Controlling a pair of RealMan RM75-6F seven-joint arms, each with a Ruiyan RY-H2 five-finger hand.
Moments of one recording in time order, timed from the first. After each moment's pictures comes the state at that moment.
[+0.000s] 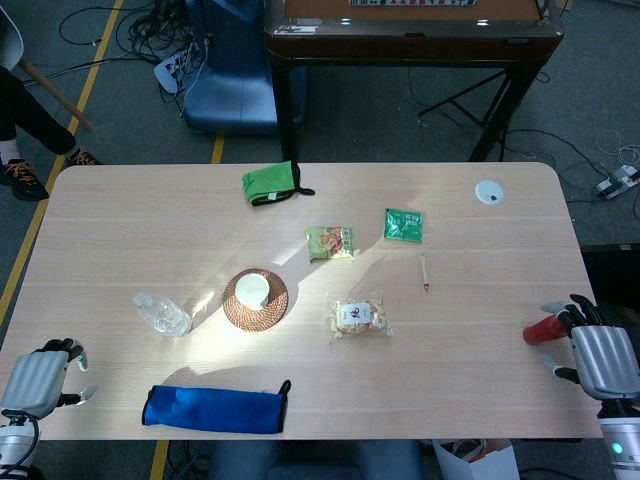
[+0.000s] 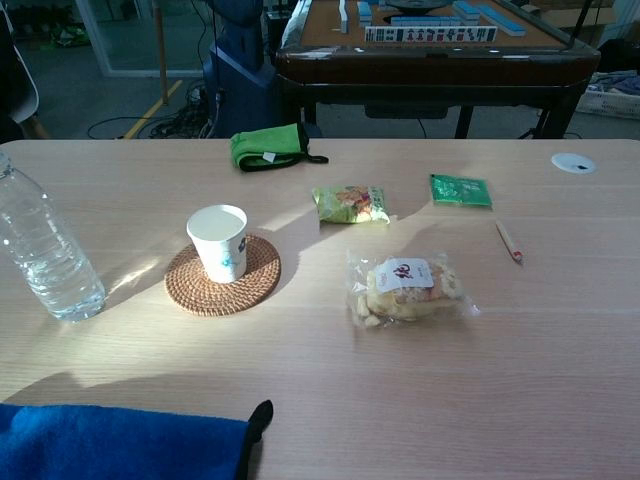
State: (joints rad) left arm -0.13 -1.13 0.01 -1.69 1.33 1.32 0.30; right arm 0.07 -1.06 0.04 -1.71 -1.47 1.44 -0.15
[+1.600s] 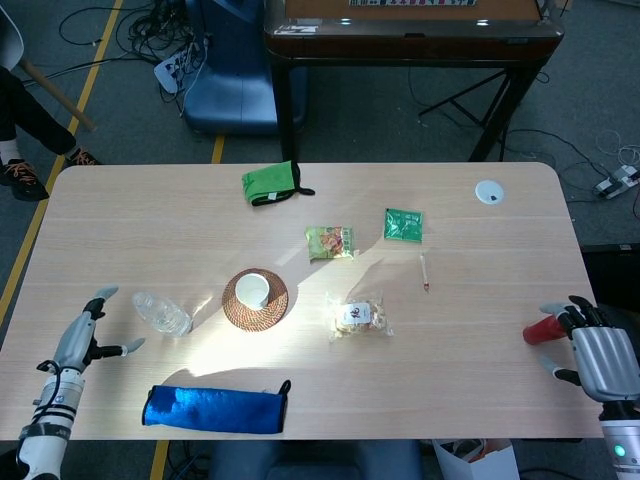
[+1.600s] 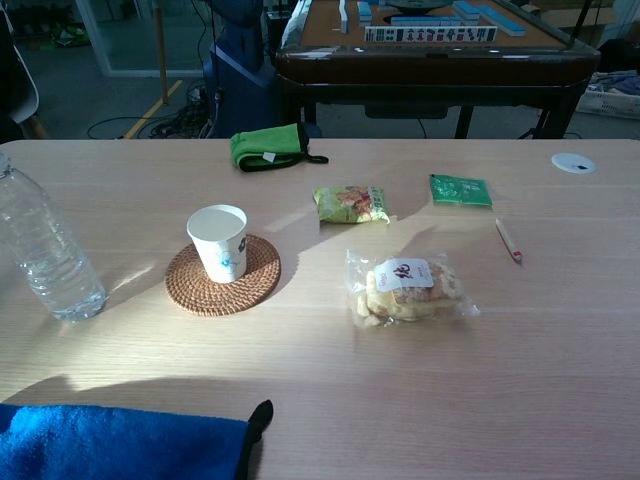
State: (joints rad) left arm -0.26 -1.27 -0.22 -1.65 1.01 1.05 -0.18; right arm 0.06 -1.04 0.04 -1.72 -1.49 1.45 -0.12
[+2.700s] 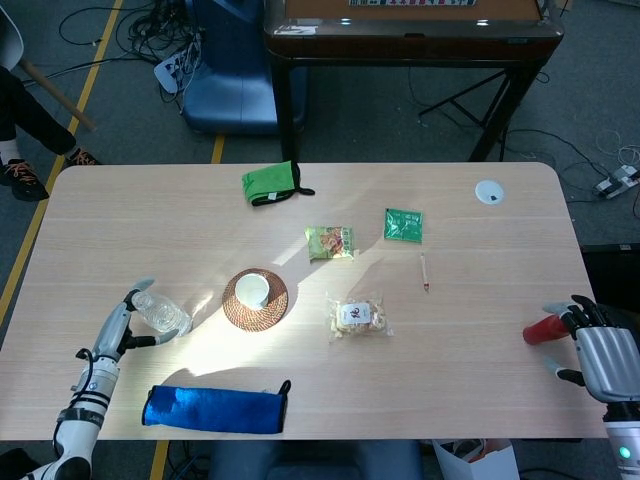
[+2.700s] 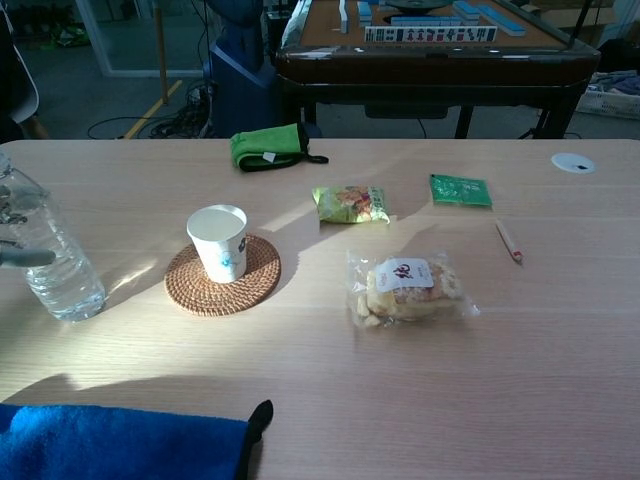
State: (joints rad) left arm -0.33 -1.38 -0.24 -1.63 1.00 1.01 -0.26; right arm 0.06 -1.03 0.04 -1.72 -1.50 1.46 -0.09
